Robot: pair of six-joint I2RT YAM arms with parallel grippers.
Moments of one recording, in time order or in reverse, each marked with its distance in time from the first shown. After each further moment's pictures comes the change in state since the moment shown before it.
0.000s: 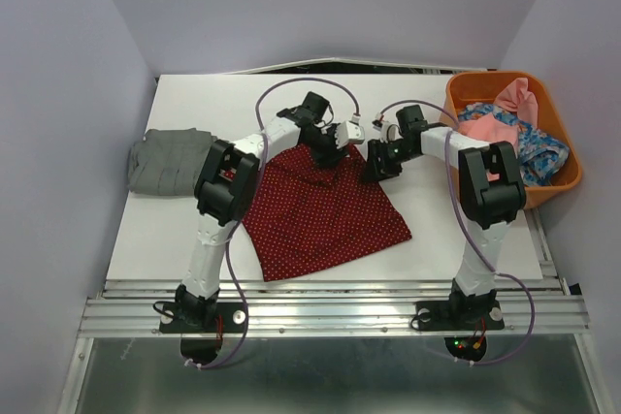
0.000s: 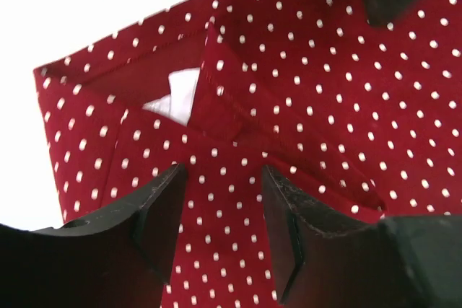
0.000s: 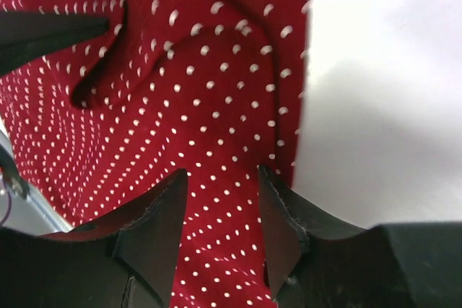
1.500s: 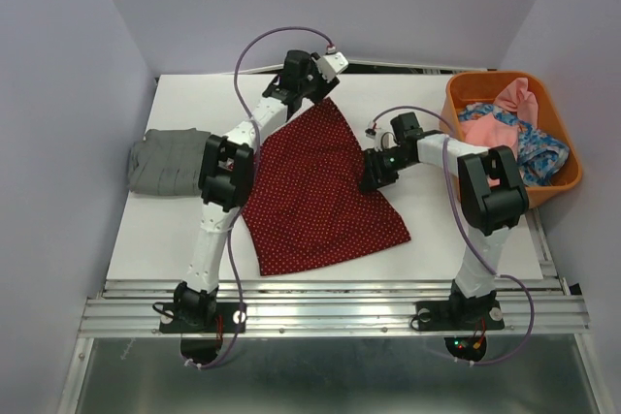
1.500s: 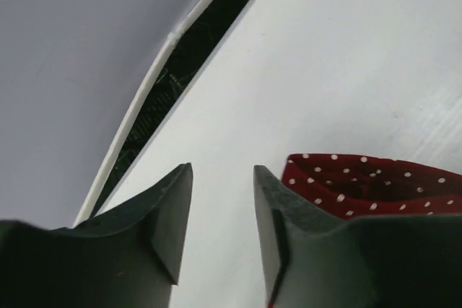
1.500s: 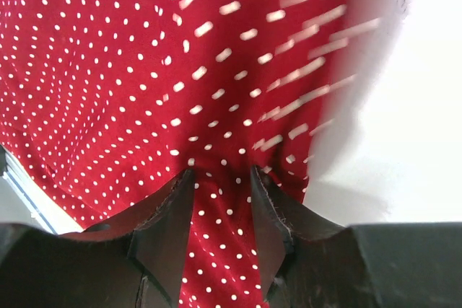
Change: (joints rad) left arm 0.121 0.153 0.372 0.395 -0.306 -0.242; right arm 0.058 -0.050 -0.107 0.025 0.051 -0.079
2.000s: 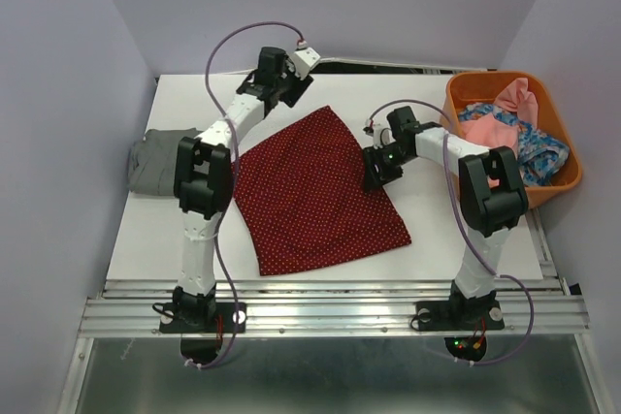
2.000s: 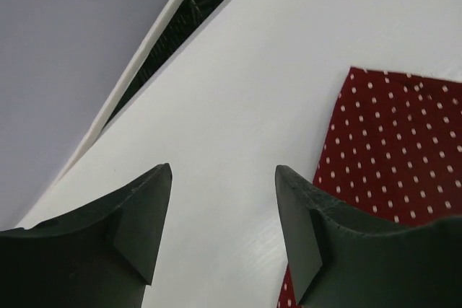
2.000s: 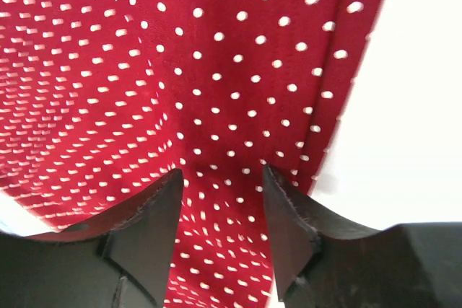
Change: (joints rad) left arm 0.053 -0.064 -0.115 -0.017 -0.175 -0.060; right arm 0.015 -0.016 0.049 -0.108 0.082 -0.037
